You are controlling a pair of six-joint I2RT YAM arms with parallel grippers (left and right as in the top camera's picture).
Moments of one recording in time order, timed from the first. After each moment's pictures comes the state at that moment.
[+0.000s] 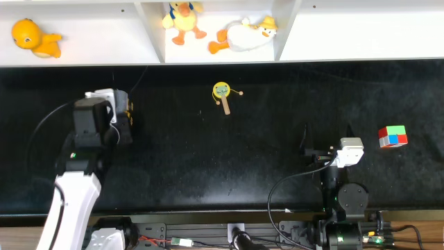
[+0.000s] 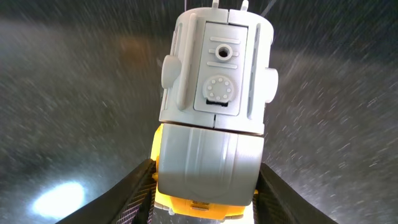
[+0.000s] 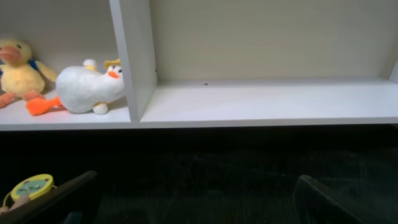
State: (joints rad) left arm 0.02 1.06 0.66 -0.47 -0.11 -0.09; right arm 0.02 0.01 0.02 -0.01 0.02 0.04
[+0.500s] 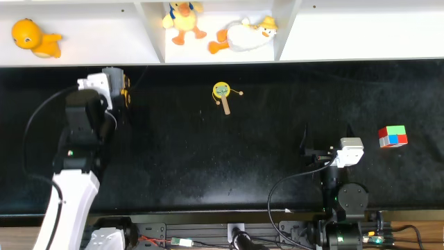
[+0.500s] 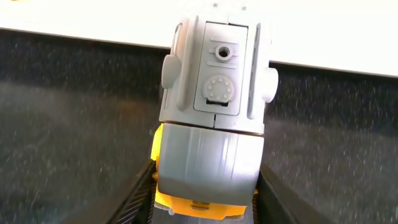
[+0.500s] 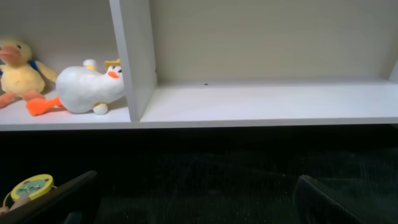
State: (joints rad) left arm 0.02 1.12 0.73 -0.31 -0.09 -0.09; right arm 0.02 0.01 0.02 -0.01 0.02 0.04
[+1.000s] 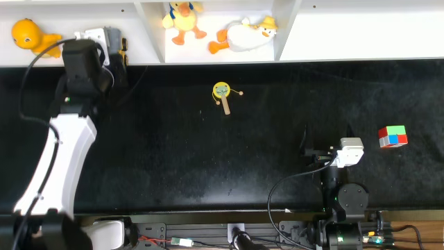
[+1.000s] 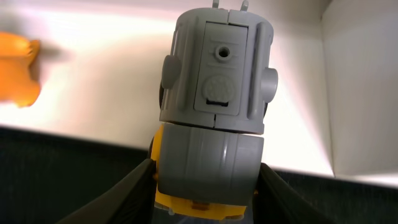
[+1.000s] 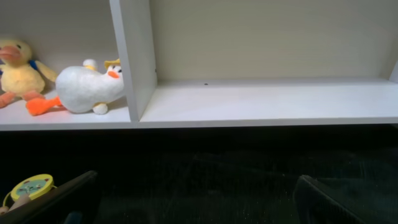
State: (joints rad) left arm 0.02 1.47 1.08 -0.29 -0.08 -0.09; right arm 0.02 0.01 0.02 -0.01 0.02 0.04
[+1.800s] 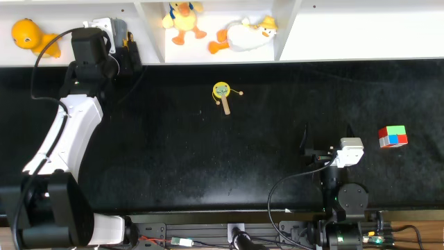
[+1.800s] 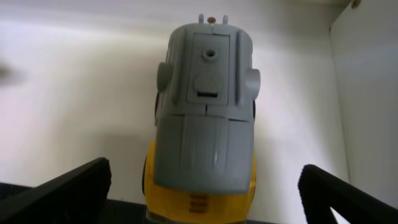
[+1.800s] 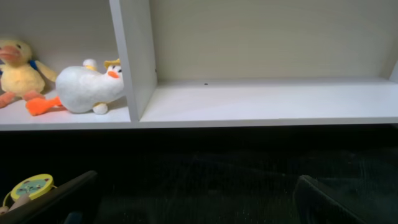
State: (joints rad) left arm 0.02 1.62 1.12 -0.17 -0.05 -0.10; right arm 0.02 0.01 0.02 -0.01 0.02 0.04
